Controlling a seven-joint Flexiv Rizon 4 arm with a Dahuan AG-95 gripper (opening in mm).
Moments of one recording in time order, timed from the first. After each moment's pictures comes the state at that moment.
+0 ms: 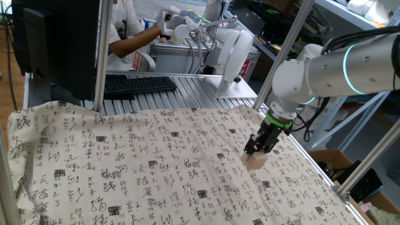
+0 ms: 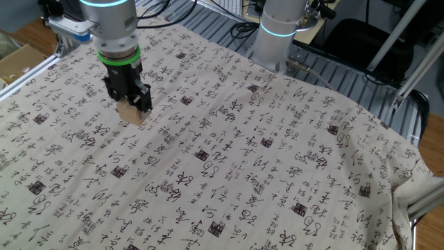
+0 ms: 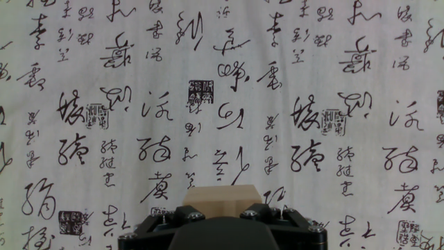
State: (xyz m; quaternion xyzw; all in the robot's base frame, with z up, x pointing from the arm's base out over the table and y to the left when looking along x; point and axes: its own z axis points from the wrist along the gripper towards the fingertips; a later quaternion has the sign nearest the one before) arm 0.533 -0.182 0.109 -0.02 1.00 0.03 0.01
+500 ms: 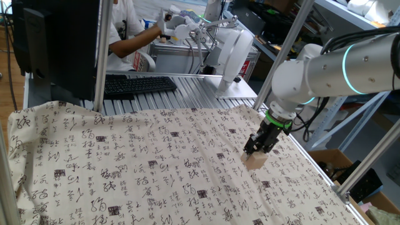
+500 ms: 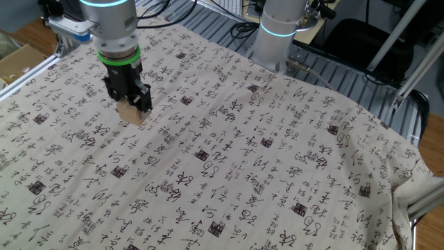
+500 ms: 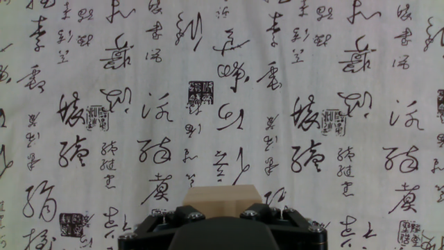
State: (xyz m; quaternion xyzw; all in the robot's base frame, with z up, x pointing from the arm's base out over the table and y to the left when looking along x) arm 0.535 -0.183 0.108 -0.02 1.00 0.02 0.01
